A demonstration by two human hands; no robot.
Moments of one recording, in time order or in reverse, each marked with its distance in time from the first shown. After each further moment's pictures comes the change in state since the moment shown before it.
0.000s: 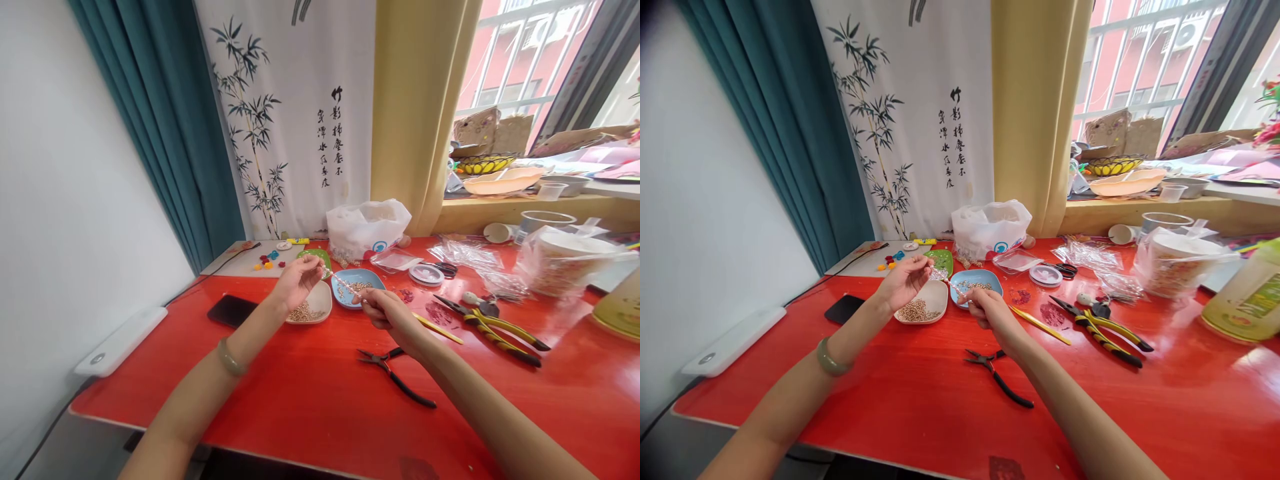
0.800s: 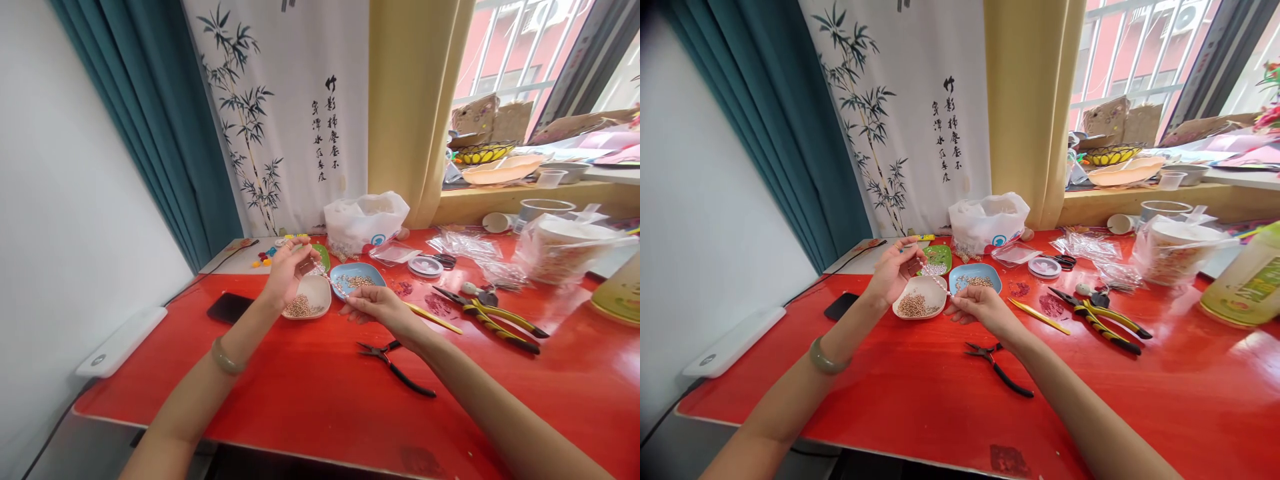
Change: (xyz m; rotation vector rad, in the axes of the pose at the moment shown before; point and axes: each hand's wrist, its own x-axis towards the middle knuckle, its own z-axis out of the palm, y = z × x) left_hand -0.010 0.008 0.005 0.220 0.030 0.290; right_hand -0.001 0.004 0.000 -0.177 -0.111 0.037
